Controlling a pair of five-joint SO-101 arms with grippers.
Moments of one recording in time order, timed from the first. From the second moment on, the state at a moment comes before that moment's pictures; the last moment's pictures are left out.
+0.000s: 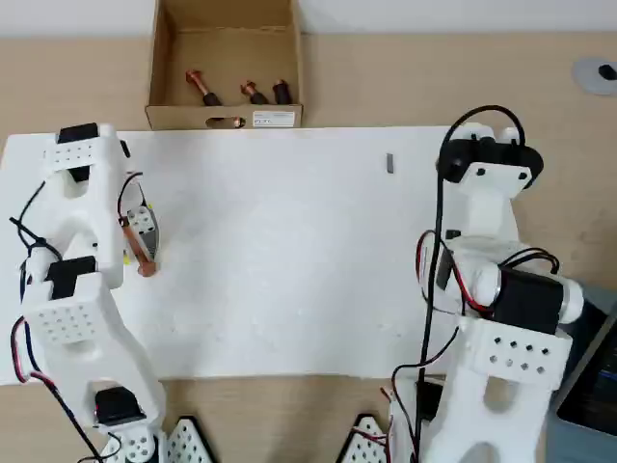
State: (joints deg) left arm -15.5 28.9 -7.6 91.9 0.4; right arm 9.4 -50.9 29.6 93.1 -3.6
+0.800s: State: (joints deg) left arm -15.9 28.1 -12.7 95.6 8.9; right arm 9.4 -50.9 29.6 93.1 -3.6
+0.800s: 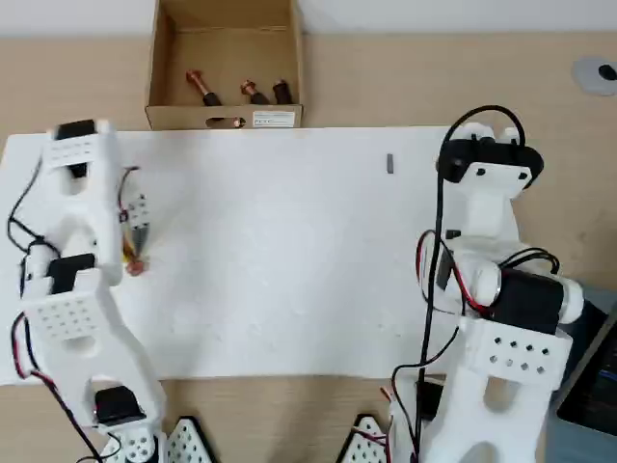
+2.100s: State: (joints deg) left arm -16.2 15.4 -20.6 96.7 84.1; right arm 9.4 -50.9 29.6 93.1 -3.6
